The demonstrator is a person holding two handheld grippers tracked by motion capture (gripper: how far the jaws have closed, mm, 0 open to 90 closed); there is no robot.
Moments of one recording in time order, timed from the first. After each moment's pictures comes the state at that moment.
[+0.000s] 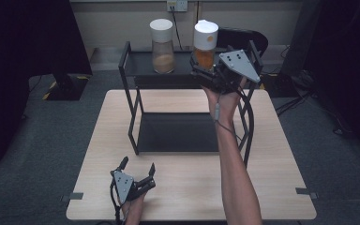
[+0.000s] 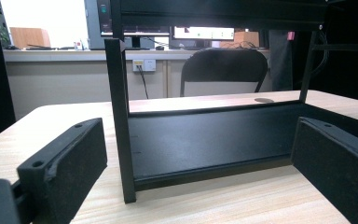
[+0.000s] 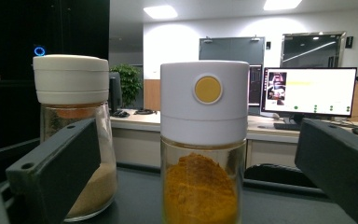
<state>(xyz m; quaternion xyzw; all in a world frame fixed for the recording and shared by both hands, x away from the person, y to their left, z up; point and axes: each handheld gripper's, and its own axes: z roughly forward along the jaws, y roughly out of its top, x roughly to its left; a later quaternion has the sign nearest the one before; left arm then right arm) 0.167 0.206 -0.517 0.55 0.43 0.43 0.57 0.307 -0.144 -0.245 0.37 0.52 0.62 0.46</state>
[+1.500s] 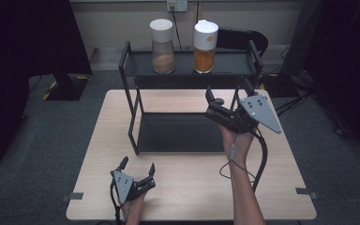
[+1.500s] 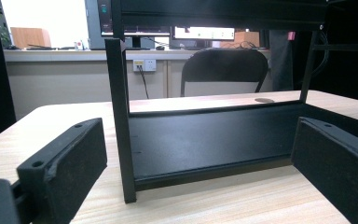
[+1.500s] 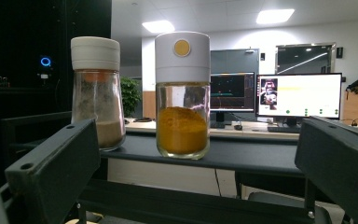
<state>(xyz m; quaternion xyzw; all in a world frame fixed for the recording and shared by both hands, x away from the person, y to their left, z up) 0.167 0.205 -0.517 0.55 0.43 0.43 0.57 0.235 -0.177 -0.304 0.36 0.49 0.63 0.47</state>
